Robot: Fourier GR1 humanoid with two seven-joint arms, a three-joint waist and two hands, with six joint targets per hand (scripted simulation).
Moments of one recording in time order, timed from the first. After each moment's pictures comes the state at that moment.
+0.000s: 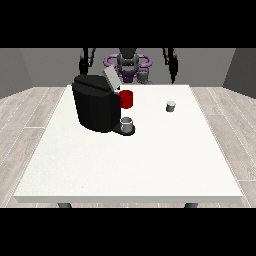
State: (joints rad) left arm 0.02 0.09 -0.01 -1.56 -0.02 0.00 0.00; right arm 0.00 -0.06 0.00 -1.56 0.05 0.03 0.03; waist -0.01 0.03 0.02
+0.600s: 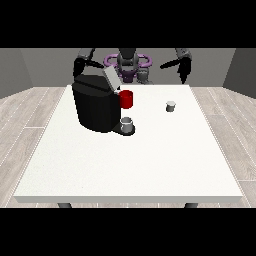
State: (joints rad) left arm -0.06 0.40 0.03 -1.48 -0.15 -0.19 -0.14; right arm -0.05 -0.06 -0.03 -1.55 0.13 -0.08 -0.04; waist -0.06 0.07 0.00
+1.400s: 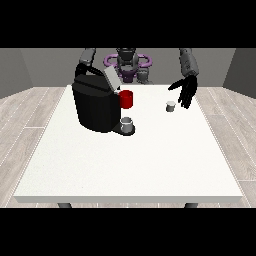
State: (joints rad) left arm -0.34 0.55 0.05 -1.08 -0.35 -0.25 -0.21; right arm -0.18 -0.02 0.04 -1.56 0.20 -0.15 0.00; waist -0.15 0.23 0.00
